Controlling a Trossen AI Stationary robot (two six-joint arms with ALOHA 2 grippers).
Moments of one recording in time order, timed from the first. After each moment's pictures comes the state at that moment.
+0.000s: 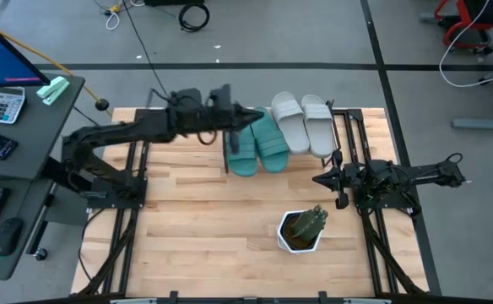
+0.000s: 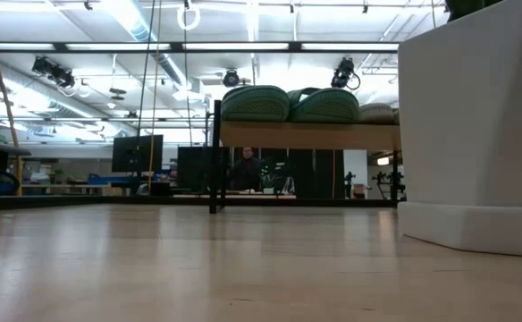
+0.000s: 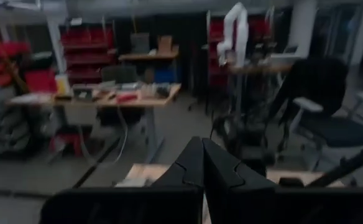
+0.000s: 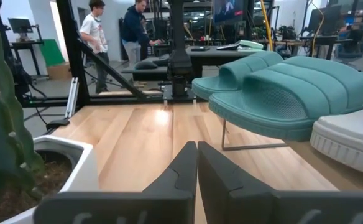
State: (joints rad) left arm 0.20 1.47 1.43 0.09 0.03 0.03; right arm 0.11 0.07 0.03 0.02 0.12 0.06
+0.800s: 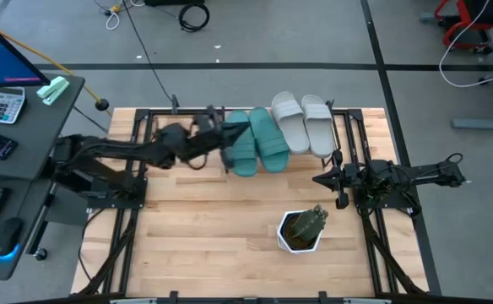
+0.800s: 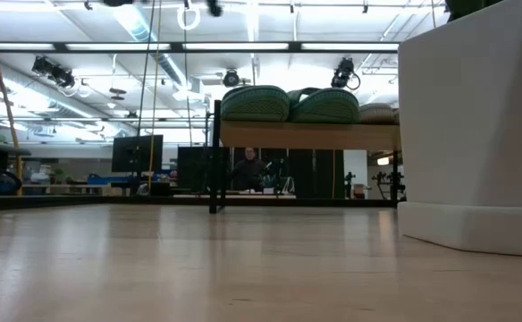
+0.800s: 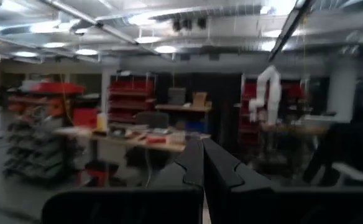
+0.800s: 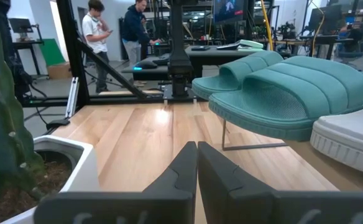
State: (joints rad) left arm 0.08 1.37 0.95 0.78 -0.26 0.01; right arm 0.11 0.07 0.04 0.02 0.12 0.06
